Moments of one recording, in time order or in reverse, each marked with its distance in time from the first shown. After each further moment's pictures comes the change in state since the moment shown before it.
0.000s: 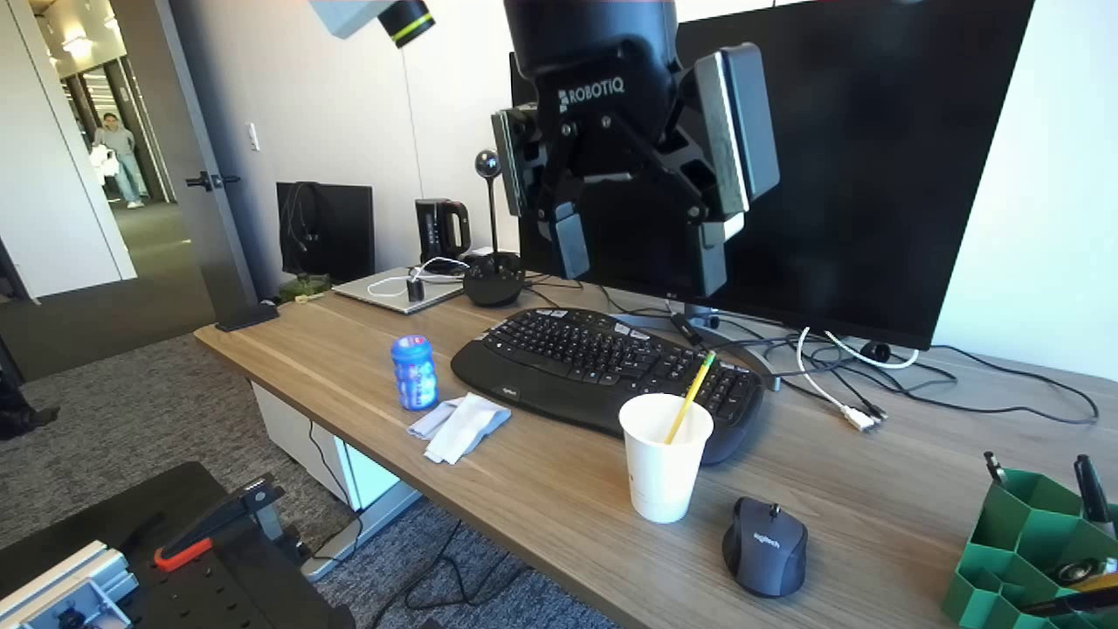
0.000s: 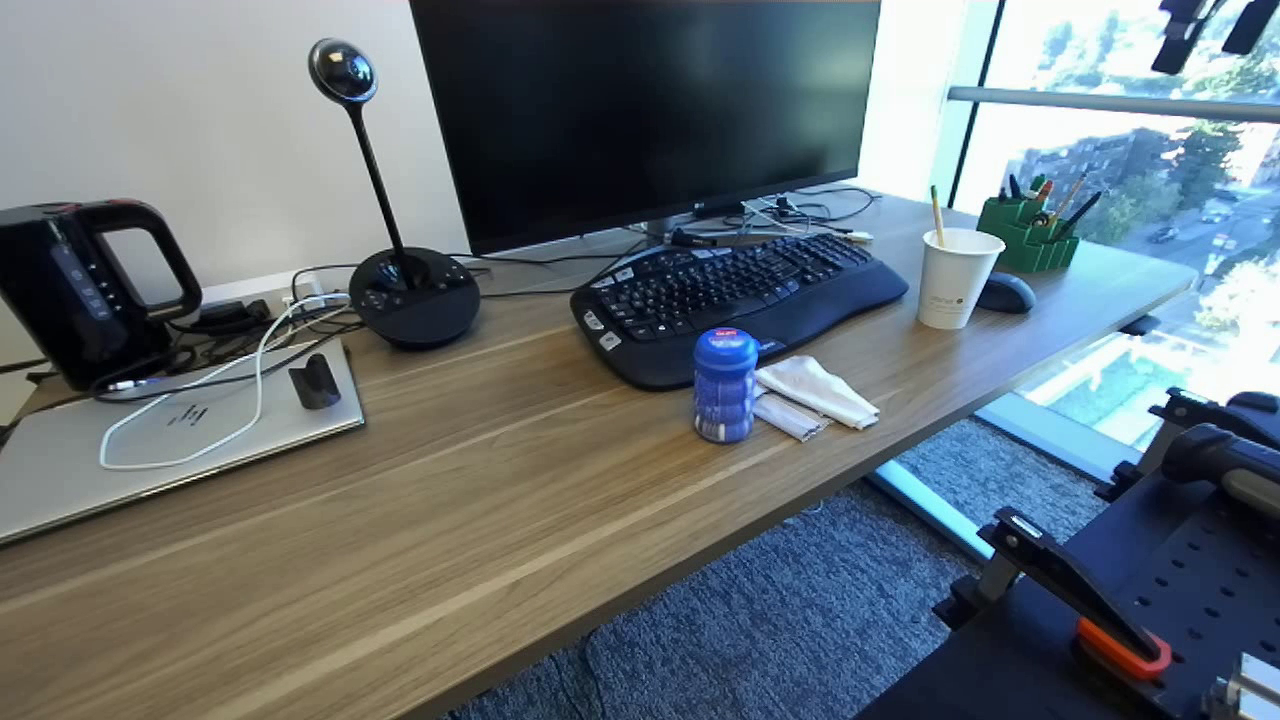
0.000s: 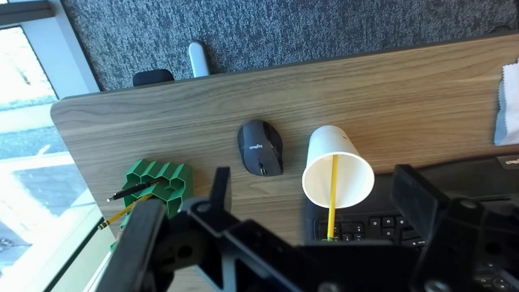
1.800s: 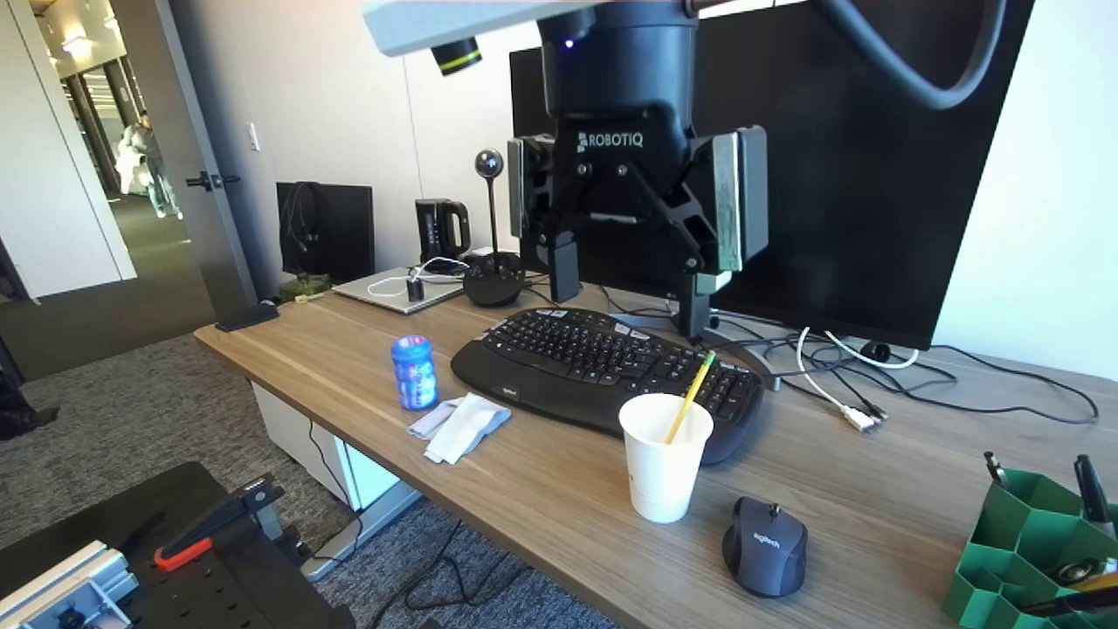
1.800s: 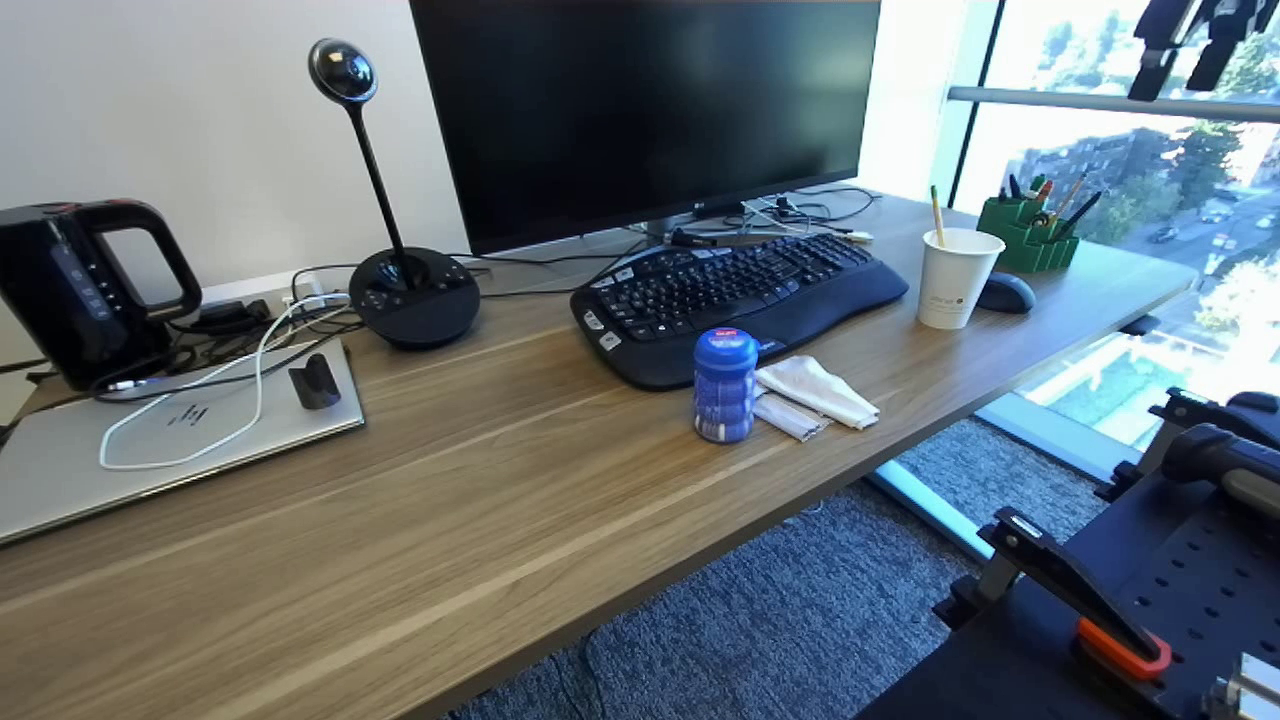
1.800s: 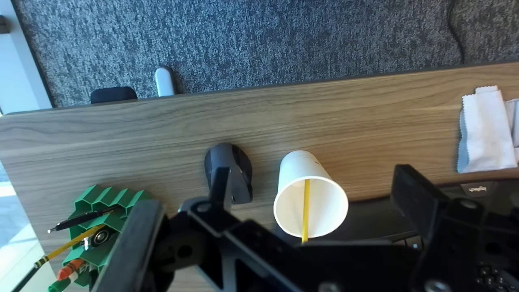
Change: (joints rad) arm 0.002 0.115 0.000 0.104 0.141 -0.117 -0.157
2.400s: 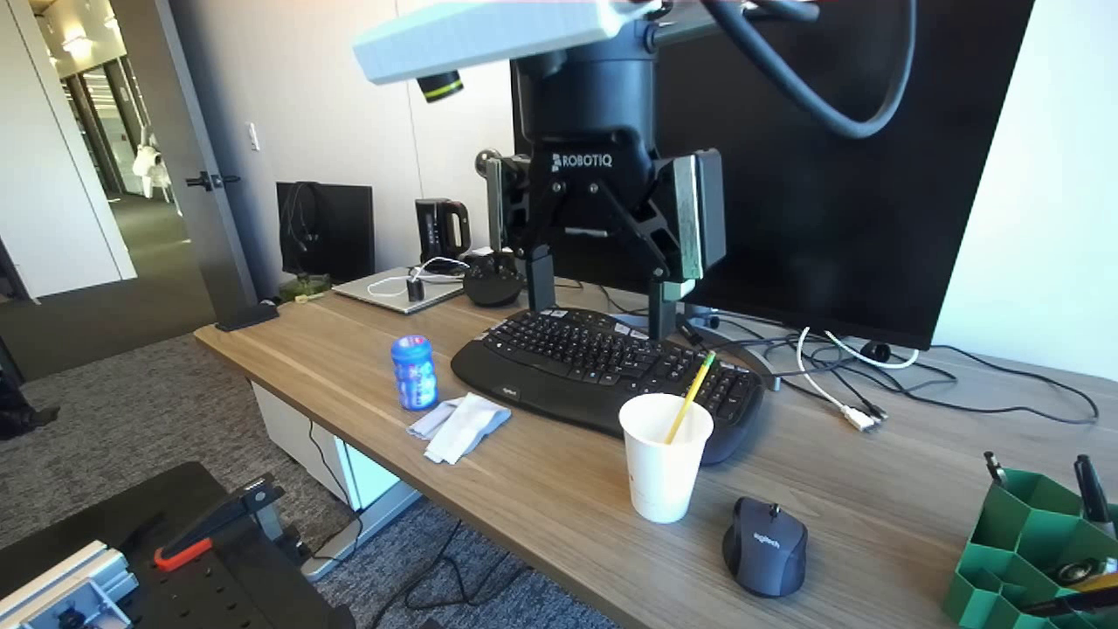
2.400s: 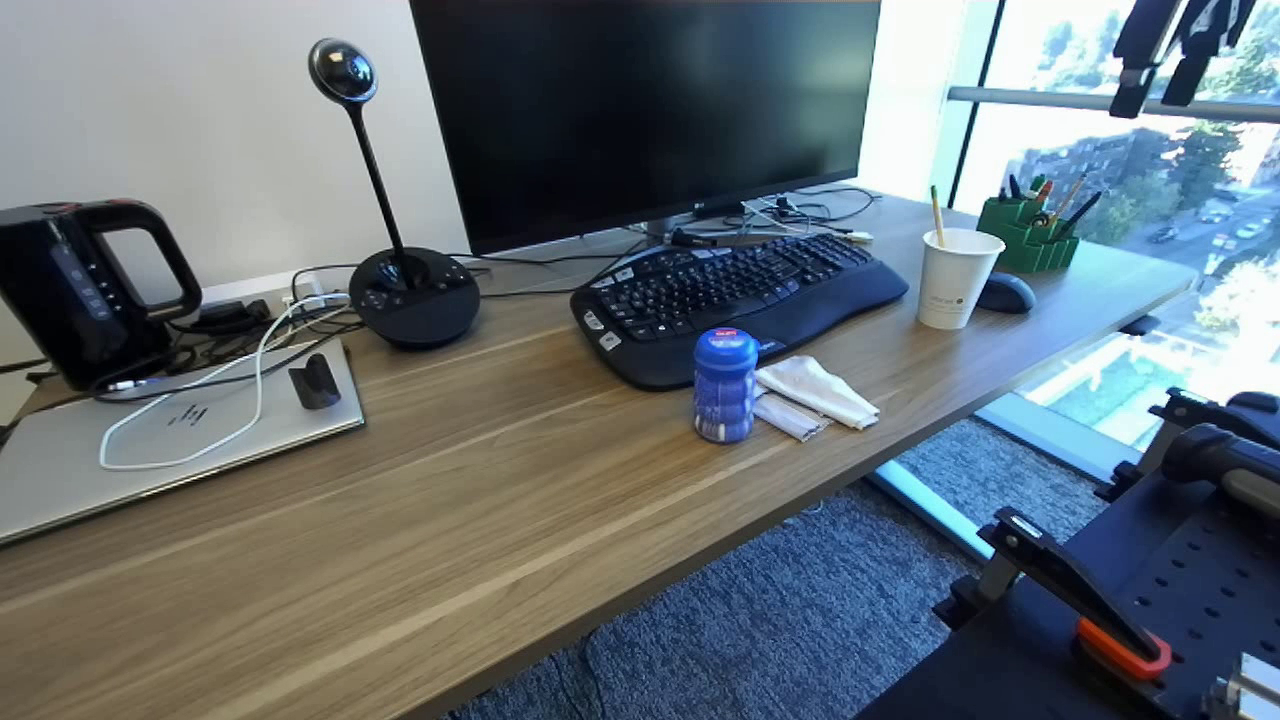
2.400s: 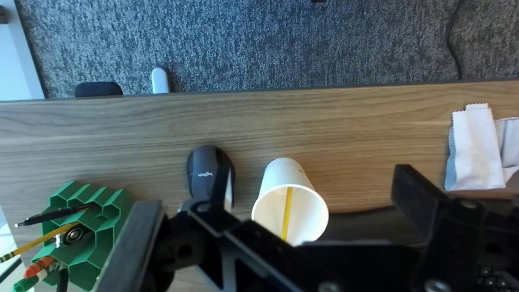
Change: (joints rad) arm 0.021 0.016 0.028 -0.010 -0.026 0.006 0.007
